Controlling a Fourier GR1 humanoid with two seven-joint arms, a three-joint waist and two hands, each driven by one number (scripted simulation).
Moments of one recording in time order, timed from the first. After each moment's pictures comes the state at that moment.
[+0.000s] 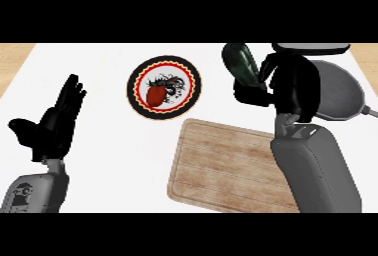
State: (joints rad) left arm -0.21 0.18 0.11 -1.49 0.00 0.06 0.07; right arm -0.59 -0.09 0.14 -1.56 1.03 -0.10 0.77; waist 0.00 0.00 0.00
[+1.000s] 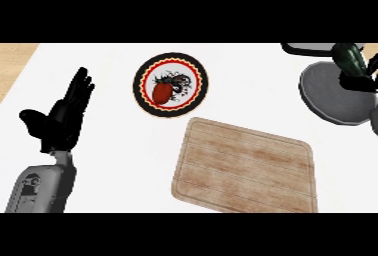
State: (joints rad) left arm -0.26 0.17 0.09 -1.46 -0.01 0.05 0.08; right arm -0.71 -0.50 -0.32 -0.70 0.86 -0.45 0.11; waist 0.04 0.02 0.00
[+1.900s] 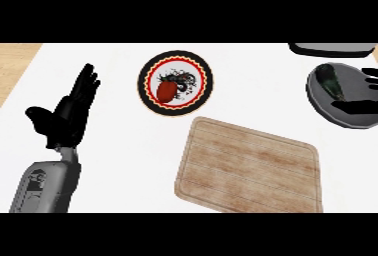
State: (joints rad) left arm -0.29 0.15 0.08 -1.45 -0.02 0.05 0.07; right arm -0.79 -0.58 -0.55 -0.25 0.64 -0.27 -0.24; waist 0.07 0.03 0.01
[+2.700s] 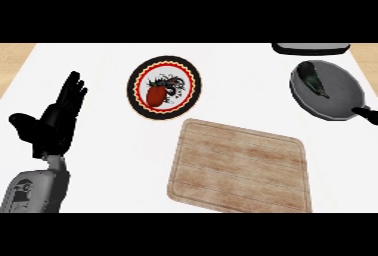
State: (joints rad) left arm -0.23 0.18 0.12 -1.48 0.00 0.05 0.09; right arm -0.67 -0.61 -0.77 -0.31 0.33 -0.01 -0.58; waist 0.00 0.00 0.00
